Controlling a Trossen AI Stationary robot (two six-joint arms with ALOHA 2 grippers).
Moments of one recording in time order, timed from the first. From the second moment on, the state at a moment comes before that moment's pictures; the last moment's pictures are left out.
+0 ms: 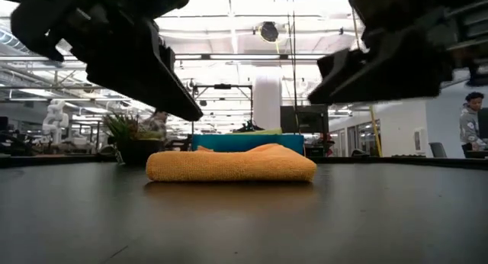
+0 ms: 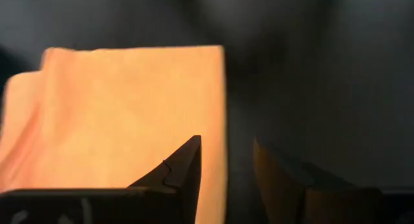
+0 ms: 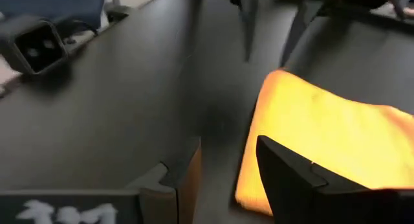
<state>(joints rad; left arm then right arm) -0.53 1.75 0.92 0.01 -0.48 -0.32 0.41 1.63 0.53 0.67 0.10 -0.07</state>
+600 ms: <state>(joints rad) -0.55 1.84 0.92 -0.10 -0.50 -0.32 0.37 1.83 0.64 0.57 0.16 -0.19</state>
